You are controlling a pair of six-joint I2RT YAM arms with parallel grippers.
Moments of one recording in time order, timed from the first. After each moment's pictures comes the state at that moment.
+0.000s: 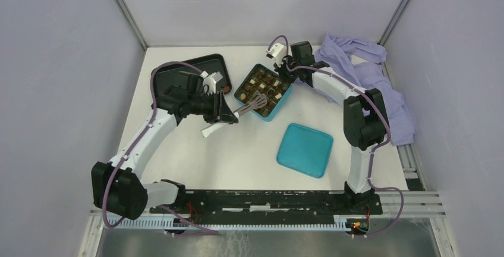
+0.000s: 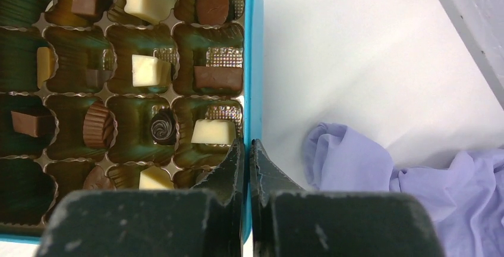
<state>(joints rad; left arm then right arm) -0.28 1.25 1.04 -0.65 0.74 -0.38 0.38 1.99 1.56 -0.28 -0.26 -0.49</state>
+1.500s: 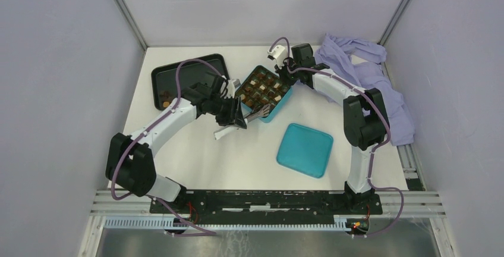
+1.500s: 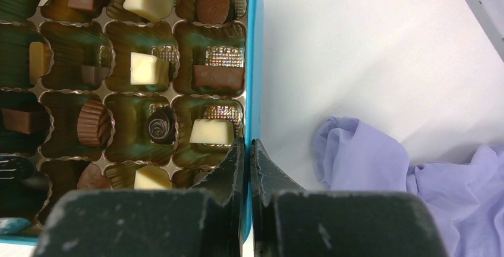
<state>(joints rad) -0.46 1.46 1.10 -0.68 0.48 -0.36 0.38 1.99 1.52 -0.25 -0.27 -0.46</state>
